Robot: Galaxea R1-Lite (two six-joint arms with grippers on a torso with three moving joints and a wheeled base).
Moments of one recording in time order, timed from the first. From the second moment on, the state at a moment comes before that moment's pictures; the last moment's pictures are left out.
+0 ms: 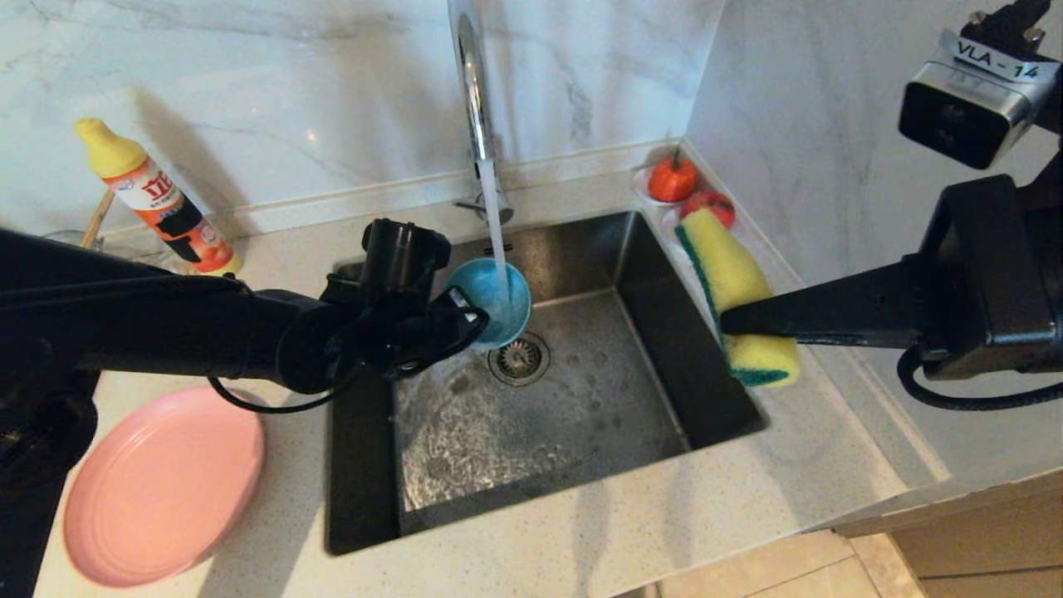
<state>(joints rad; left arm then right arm) -0.47 2.00 -1.33 -0.17 0.26 -0.86 0.74 1.35 -1.42 0.40 0.32 0.58</state>
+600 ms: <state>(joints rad) -0.47 1.98 -1.28 -0.06 0.26 -0.84 0.74 1.33 -1.40 0.40 0.32 0.58</state>
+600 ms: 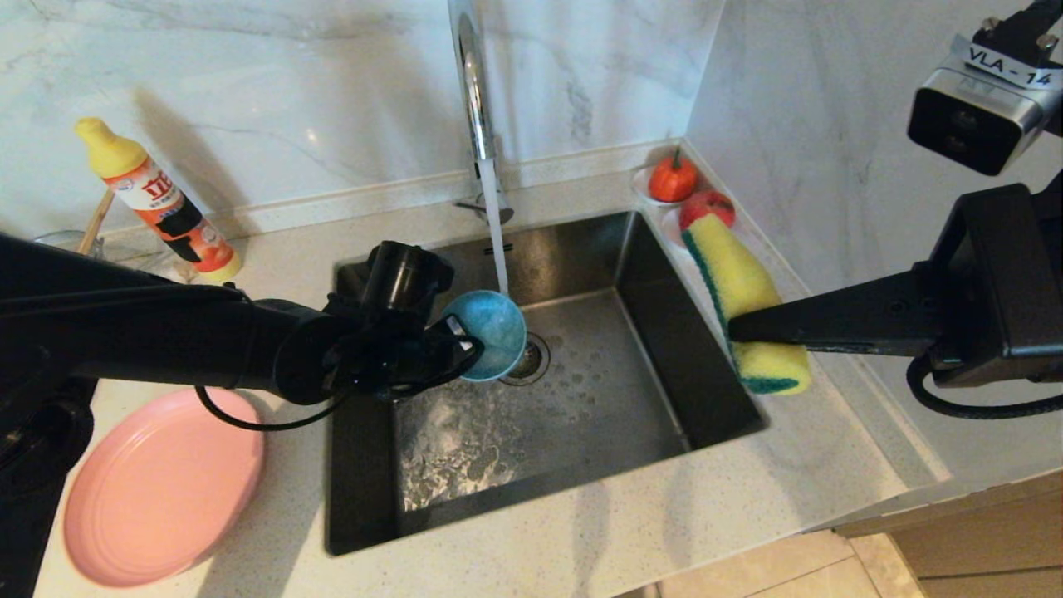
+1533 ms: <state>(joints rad) -0.47 2.06 -1.40 0.08 0.24 -0.86 0.74 1.32 -1.36 0.39 0.32 0.58</state>
